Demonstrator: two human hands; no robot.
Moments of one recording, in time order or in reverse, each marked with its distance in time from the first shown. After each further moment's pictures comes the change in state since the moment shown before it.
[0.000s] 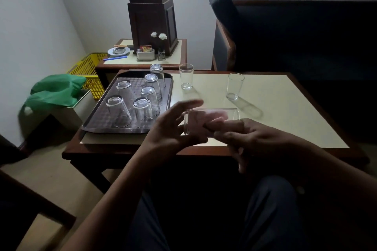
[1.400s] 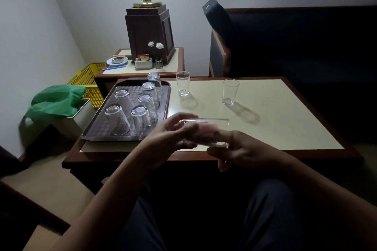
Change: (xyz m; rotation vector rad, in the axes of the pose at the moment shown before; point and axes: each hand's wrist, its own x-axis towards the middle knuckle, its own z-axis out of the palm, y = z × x) left_hand 0.013 0.006 -0.002 -0.294 -0.061 -0.347; right_hand -0.003 0.018 0.012 -0.183 0.094 -0.147
